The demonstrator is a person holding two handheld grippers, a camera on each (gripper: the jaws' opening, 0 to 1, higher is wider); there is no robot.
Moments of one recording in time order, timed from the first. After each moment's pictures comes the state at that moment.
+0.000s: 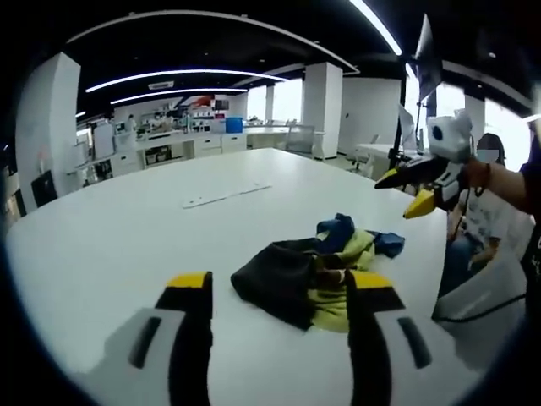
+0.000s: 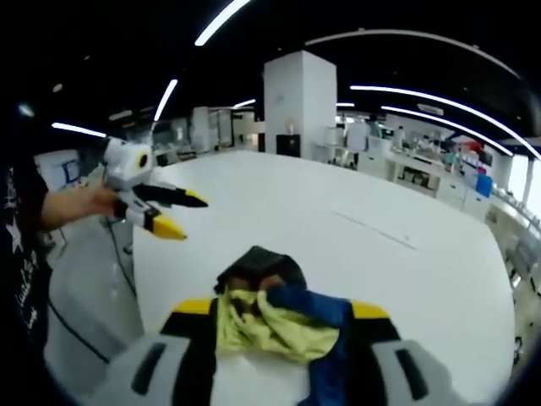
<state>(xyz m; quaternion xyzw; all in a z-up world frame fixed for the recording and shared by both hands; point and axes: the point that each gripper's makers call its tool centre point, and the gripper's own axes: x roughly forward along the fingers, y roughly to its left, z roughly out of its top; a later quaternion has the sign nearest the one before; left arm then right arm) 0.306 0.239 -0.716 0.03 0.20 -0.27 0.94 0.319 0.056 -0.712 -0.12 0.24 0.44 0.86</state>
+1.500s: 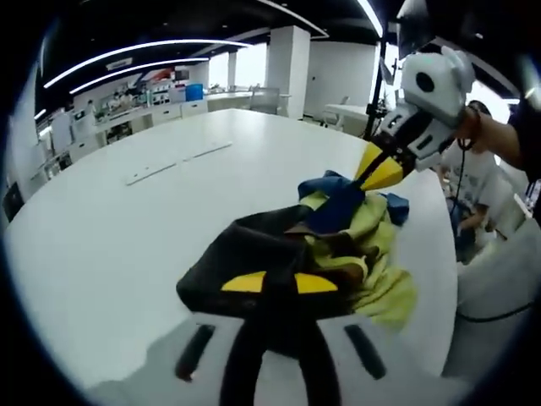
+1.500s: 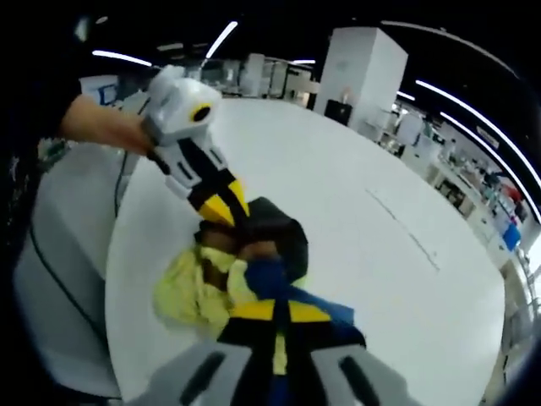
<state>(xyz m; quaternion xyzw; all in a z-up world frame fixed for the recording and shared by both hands) 0.355 0.185 -0.803 0.07 0.28 -0.36 0.89 0.355 0.072 -0.776 -0.28 0.27 0.50 0.78</state>
